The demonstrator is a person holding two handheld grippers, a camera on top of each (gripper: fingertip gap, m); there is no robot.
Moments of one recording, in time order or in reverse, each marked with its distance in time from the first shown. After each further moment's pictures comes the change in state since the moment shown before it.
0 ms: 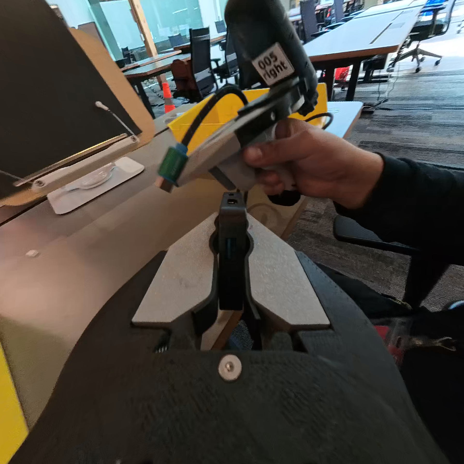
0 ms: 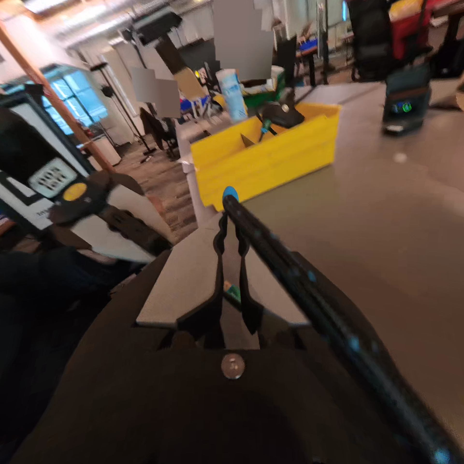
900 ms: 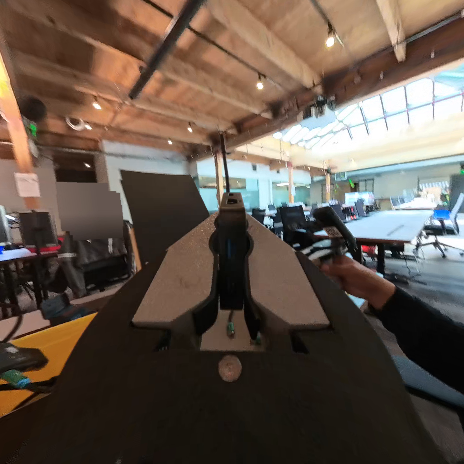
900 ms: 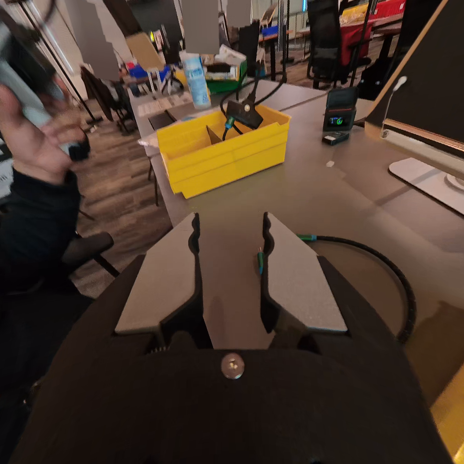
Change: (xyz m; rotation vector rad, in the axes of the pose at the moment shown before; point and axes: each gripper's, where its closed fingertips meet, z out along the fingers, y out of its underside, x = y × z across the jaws) left arm -0.095 -0.121 -0.200 0.666 -0.246 -0.088; right arm 0.011 -0.028 -0.057 -0.085 0.167 -0.141
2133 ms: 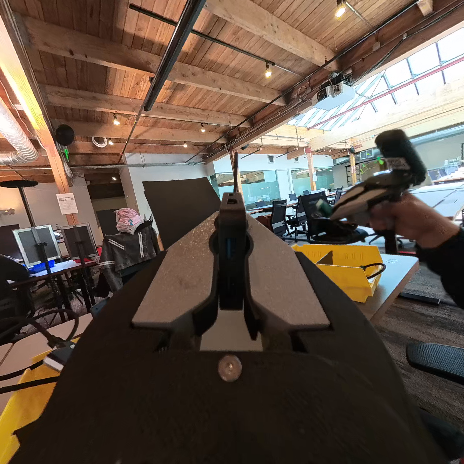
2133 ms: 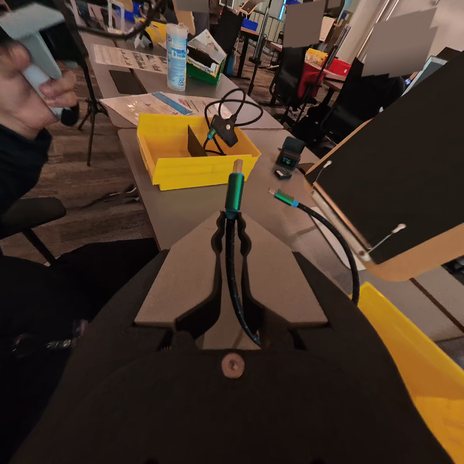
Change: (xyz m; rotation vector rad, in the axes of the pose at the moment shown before) left arm -0.003 -0.014 -0.013 -0.025 -0.042 0.148; right arm -0.046 -0.079 -0.071 -0.063 0.183 -0.378
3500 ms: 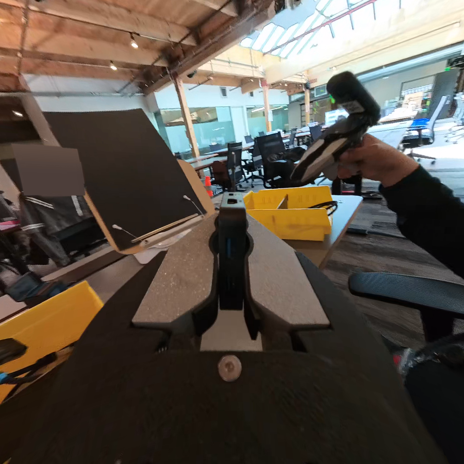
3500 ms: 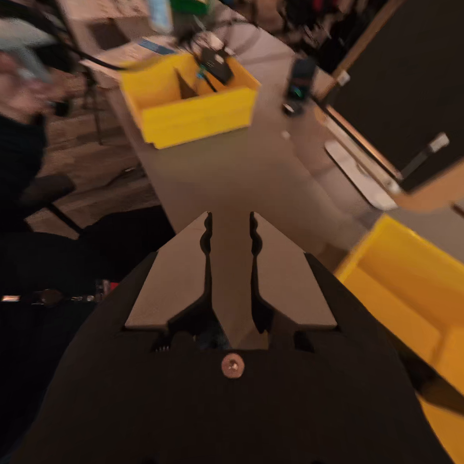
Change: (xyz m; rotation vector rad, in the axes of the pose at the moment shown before) left arm 0.051 0.072 0.031 -0.264 0.218 -0.056; right arm 0.015 0.064 -0.010 -0.164 -0.056 0.164
